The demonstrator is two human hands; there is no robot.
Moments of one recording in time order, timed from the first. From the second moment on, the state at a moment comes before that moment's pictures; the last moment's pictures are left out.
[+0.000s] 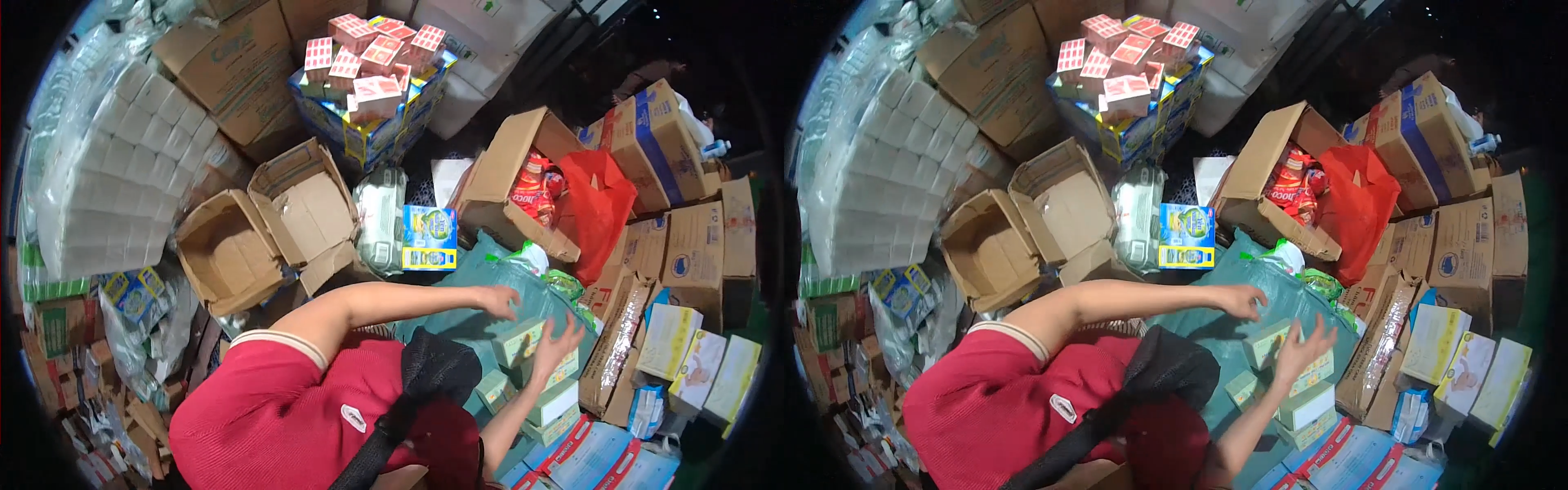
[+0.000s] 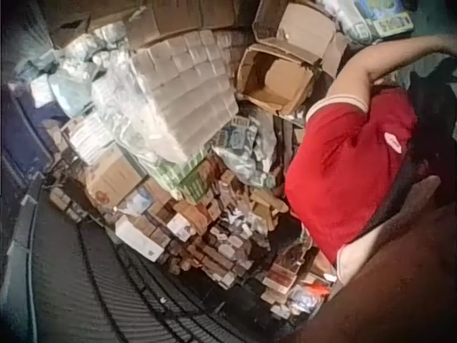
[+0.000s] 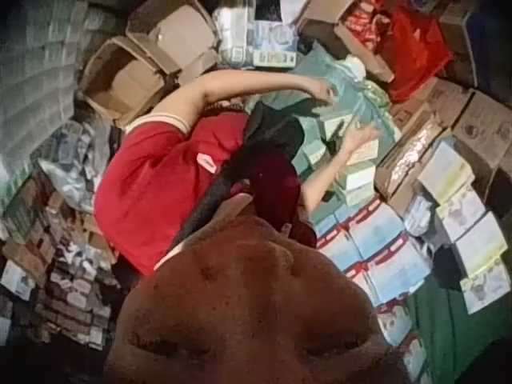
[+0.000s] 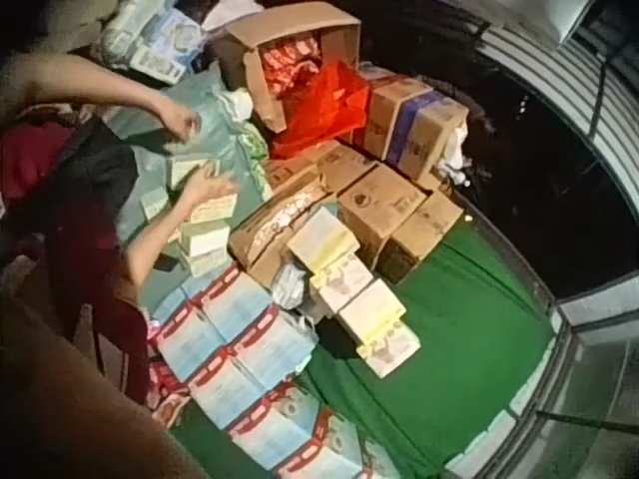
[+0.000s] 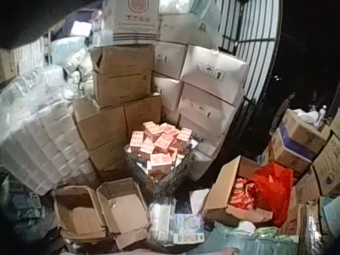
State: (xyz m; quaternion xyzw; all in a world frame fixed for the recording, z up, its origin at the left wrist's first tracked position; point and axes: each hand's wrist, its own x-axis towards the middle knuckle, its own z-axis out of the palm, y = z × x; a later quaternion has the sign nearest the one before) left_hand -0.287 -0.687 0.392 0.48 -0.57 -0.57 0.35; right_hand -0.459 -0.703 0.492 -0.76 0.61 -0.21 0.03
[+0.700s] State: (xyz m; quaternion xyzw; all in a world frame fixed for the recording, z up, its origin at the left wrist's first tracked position) left_hand -0.069 -0.594 0.166 0.72 -0.09 -0.58 0.37; right_hand -0.294 -0.712 0.321 -0.81 0.42 -0.06 0.40
